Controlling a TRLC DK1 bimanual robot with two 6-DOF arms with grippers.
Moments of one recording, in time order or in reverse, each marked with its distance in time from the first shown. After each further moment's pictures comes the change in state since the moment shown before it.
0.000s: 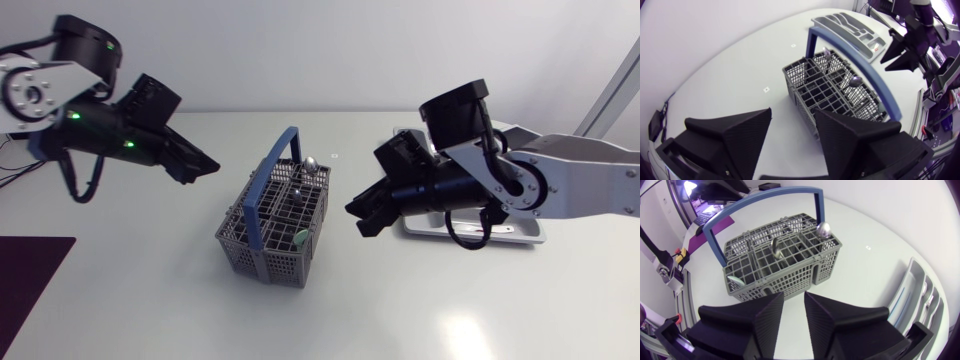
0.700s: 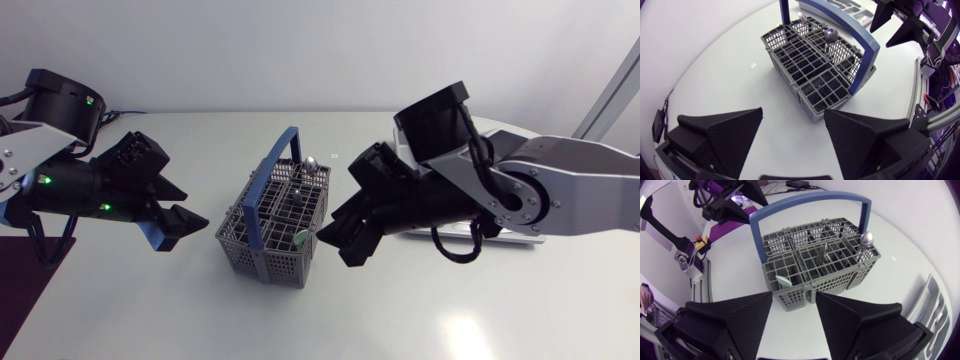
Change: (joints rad) left arm -0.013 -0.197 -0.247 -0.043 -0.040 0.111; right arm 0.150 -0.035 0.009 -0.067 -0.051 -0.012
